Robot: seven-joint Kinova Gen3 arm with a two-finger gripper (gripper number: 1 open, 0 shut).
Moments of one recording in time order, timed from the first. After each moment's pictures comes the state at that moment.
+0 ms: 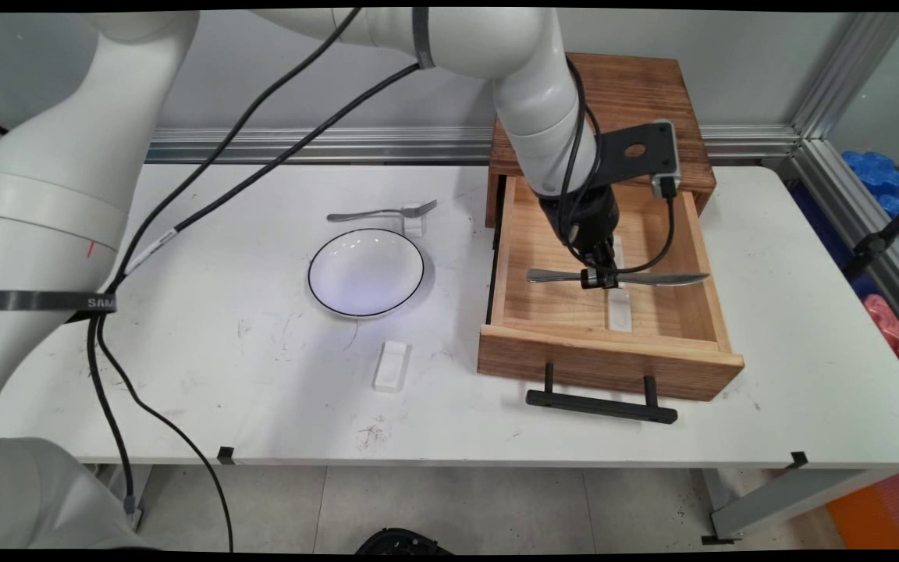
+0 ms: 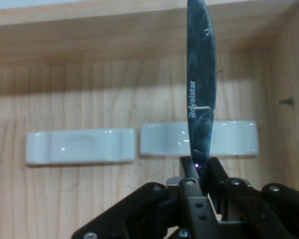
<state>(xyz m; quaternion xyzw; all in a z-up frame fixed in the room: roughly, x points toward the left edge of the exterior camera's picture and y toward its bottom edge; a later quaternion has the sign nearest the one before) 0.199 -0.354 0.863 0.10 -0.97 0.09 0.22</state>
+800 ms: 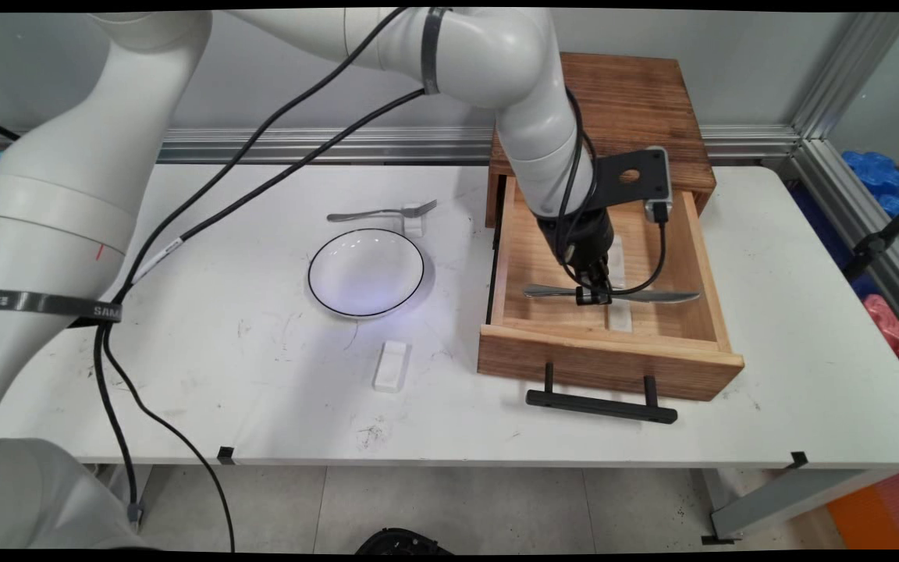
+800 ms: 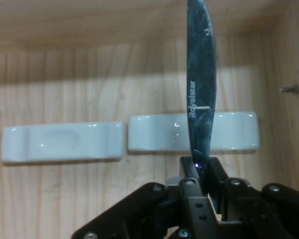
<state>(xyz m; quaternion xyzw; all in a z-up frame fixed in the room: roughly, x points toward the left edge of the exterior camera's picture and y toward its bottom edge) 0.195 -0.356 0.837 0.10 -0.97 0.08 0.21</state>
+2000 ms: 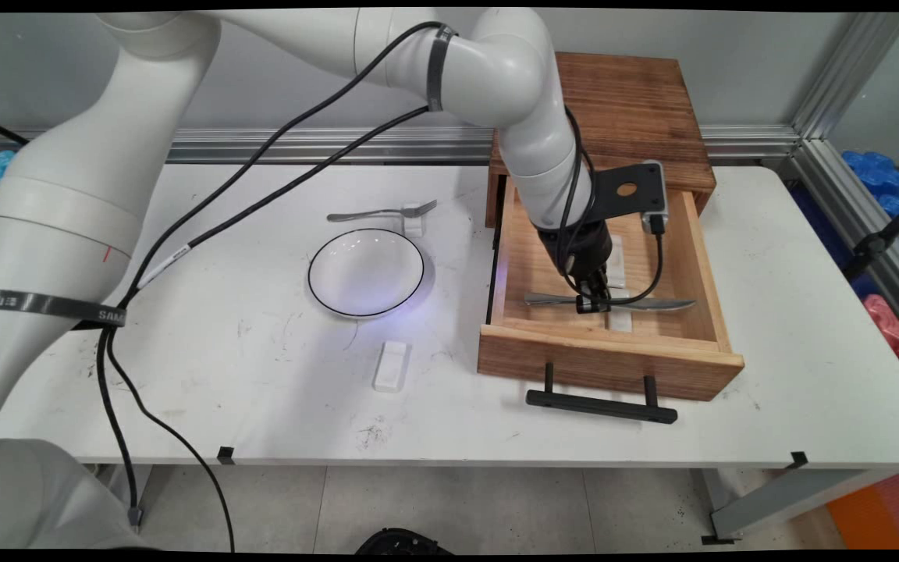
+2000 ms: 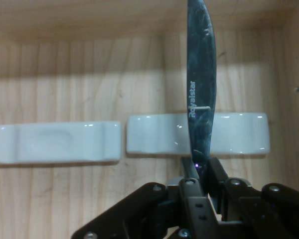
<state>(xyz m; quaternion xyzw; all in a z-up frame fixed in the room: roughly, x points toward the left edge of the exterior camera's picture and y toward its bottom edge) 0.193 -0.361 0.816 0.11 -0.97 0.08 0.22</state>
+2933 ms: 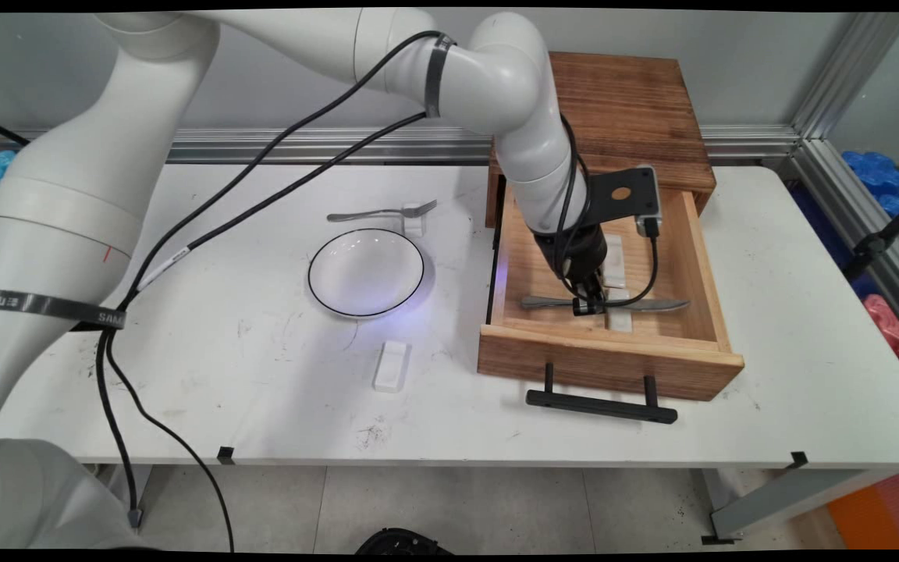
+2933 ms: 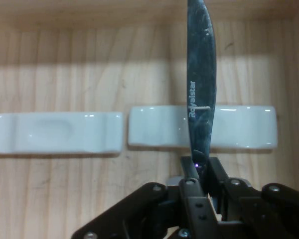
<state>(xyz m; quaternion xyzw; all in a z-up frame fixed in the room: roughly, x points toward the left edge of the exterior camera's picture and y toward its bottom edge) 0.197 -0.362 0.807 0.12 -0.97 0.08 0.22</state>
